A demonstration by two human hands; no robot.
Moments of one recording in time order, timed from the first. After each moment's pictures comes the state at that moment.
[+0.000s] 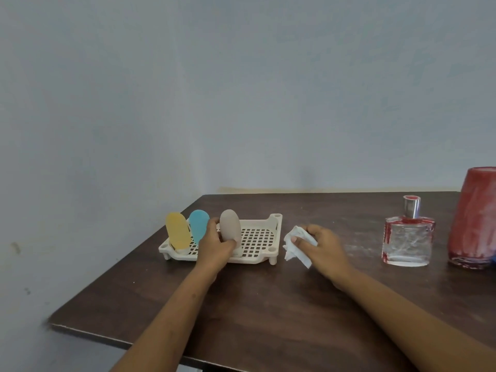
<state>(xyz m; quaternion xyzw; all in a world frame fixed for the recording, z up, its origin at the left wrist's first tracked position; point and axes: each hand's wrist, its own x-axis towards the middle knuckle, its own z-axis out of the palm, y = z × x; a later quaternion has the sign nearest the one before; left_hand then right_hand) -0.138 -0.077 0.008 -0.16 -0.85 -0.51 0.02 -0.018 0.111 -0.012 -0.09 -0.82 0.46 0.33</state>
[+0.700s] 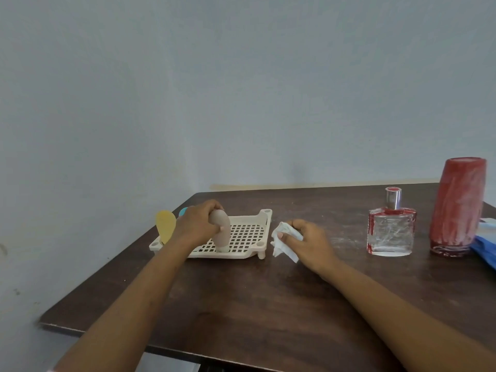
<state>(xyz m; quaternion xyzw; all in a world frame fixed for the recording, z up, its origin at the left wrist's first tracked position) -0.153 -0.090 0.052 -0.29 -0.91 -0.27 0.13 -0.012 0.109 -0.011 -0.08 -0.84 0.44 0.31</state>
